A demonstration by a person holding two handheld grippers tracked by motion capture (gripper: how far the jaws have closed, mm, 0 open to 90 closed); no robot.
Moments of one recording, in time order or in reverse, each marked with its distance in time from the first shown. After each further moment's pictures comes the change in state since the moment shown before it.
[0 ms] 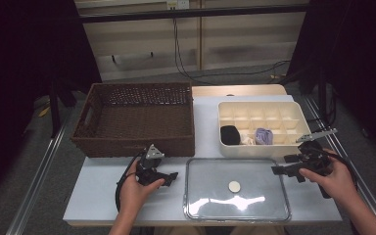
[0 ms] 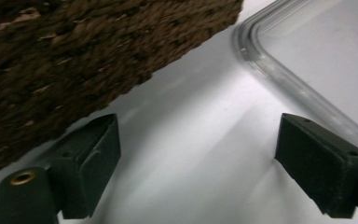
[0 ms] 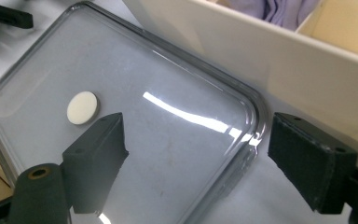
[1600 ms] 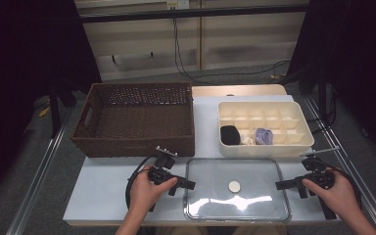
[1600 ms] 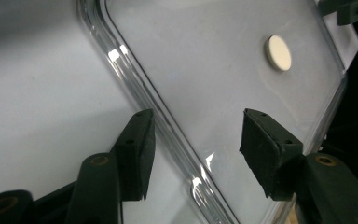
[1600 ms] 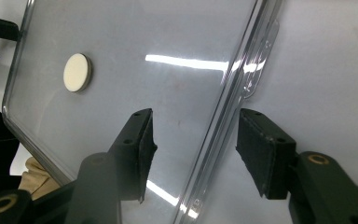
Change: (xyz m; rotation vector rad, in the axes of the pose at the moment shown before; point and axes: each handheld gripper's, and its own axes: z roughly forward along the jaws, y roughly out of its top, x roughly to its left) left arm -0.036 0.021 0.008 0.196 -0.364 -0.334; right arm 0.000 -0.043 0.009 0.152 0.044 0.373
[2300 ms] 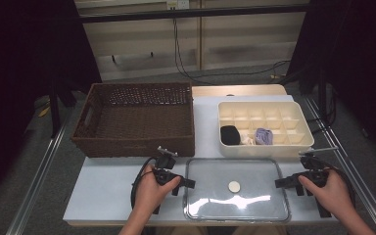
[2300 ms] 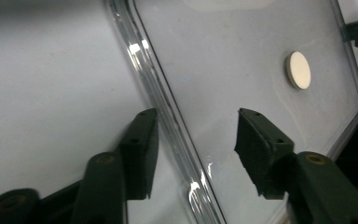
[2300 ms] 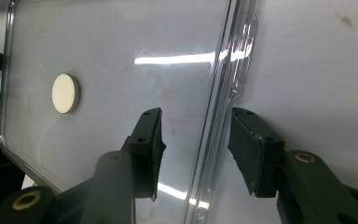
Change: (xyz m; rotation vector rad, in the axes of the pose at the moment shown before) left arm -0.009 -0.002 0.002 -0.022 0.090 -0.144; right arm 0.001 0.005 0.004 0.013 -0.041 0.139
